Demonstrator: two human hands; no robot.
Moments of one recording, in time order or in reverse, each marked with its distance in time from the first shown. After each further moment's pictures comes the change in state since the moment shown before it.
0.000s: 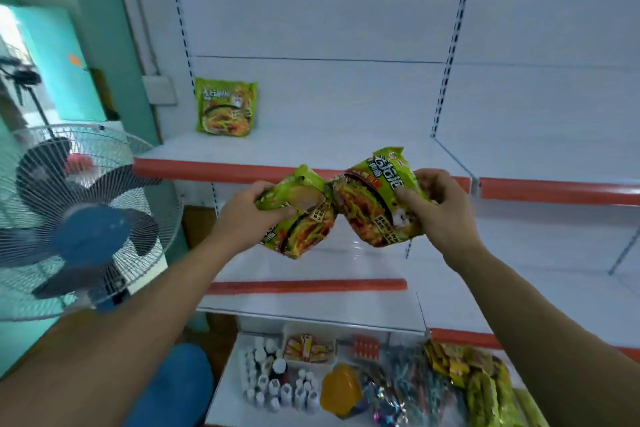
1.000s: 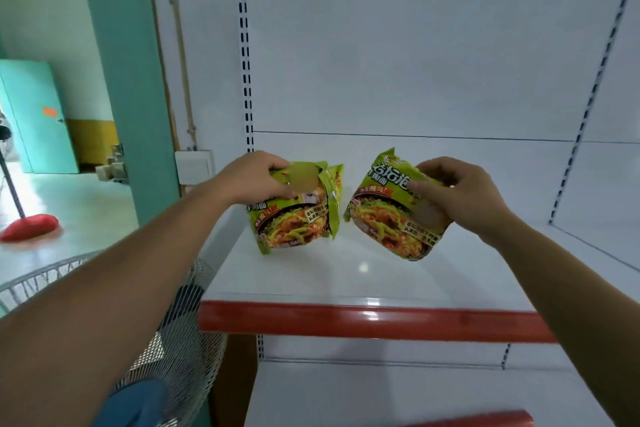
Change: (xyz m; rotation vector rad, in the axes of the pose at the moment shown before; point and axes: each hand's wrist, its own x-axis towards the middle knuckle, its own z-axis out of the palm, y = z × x) left_hand 0.328 -0.055 -0.229 0.443 -0.145 0.297; right_hand 0.207 -0.087 0.255 -0.291 -0.044 -0.142
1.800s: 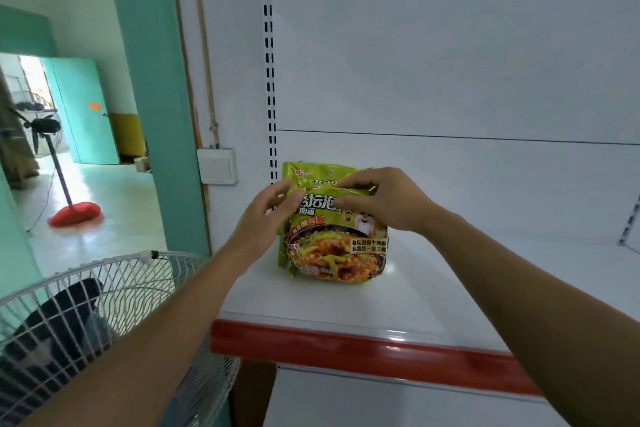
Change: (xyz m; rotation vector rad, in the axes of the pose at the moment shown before) left_hand -0.013 -0.056 0.073 -0.742 0.224 -0.078; right_hand 0.058 -0.022 0.119 -0.132 -0.400 -0.210
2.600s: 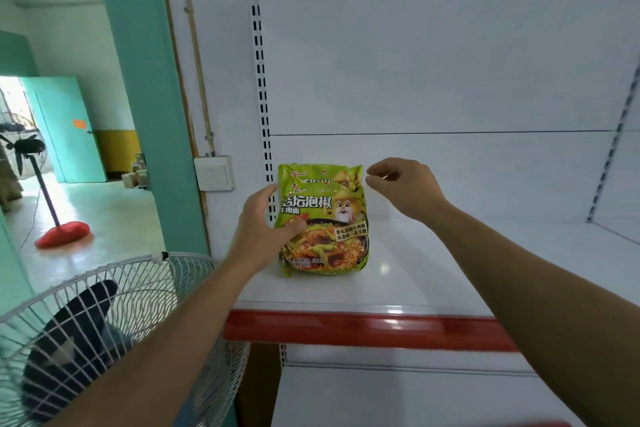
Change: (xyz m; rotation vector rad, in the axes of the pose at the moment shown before) left_hand -0.031 0.007 -0.001 0.281 0.136 0.026; right_hand -0.019 0.016 -0.014 -0.043 0.329 0.156
